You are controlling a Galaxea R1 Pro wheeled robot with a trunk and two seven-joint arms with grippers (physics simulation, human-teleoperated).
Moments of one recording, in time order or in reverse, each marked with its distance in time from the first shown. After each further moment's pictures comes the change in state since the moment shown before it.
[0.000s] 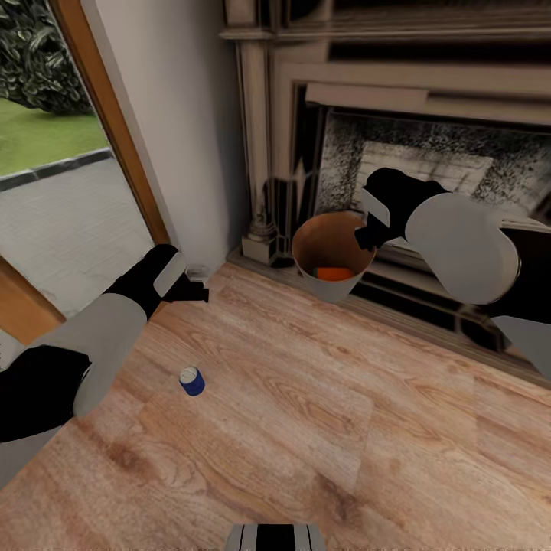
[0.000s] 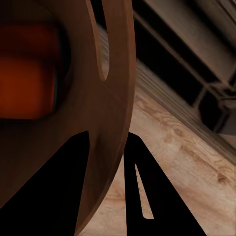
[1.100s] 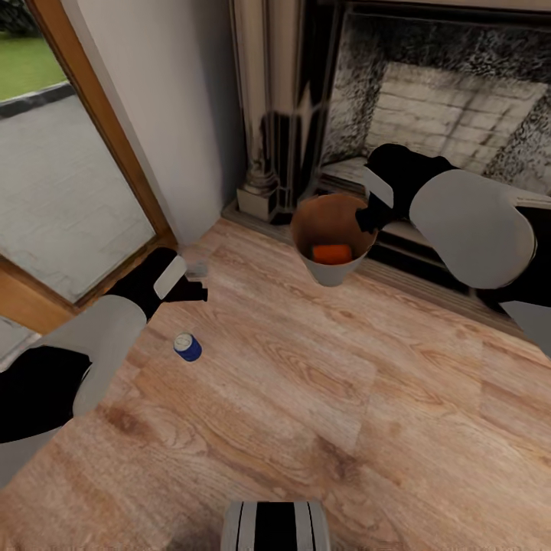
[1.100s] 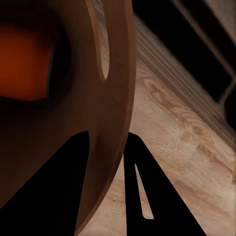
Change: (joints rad) left arm 0.003 0.002 -0.002 0.025 0.000 -0.073 0.004; right arm -0.069 0.010 0.005 0.002 0.005 0.000 0.000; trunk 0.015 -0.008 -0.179
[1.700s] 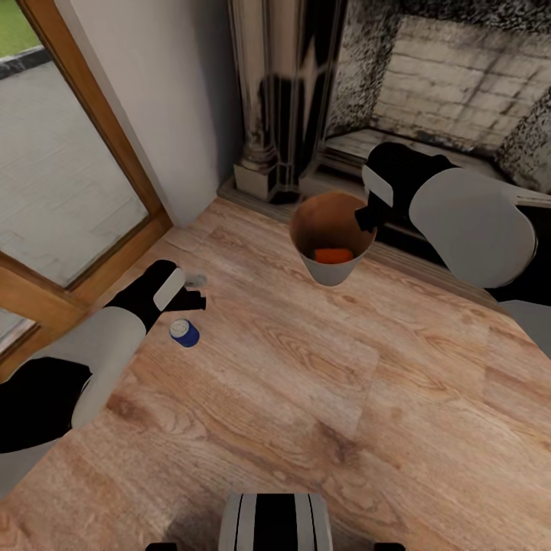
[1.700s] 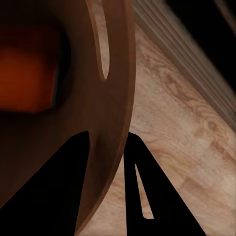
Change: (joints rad) left arm 0.050 0.010 -0.001 0.000 0.000 -0.046 0.000; right arm -0.004 0.003 -0.002 -0.001 0.003 0.000 0.000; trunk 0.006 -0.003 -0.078
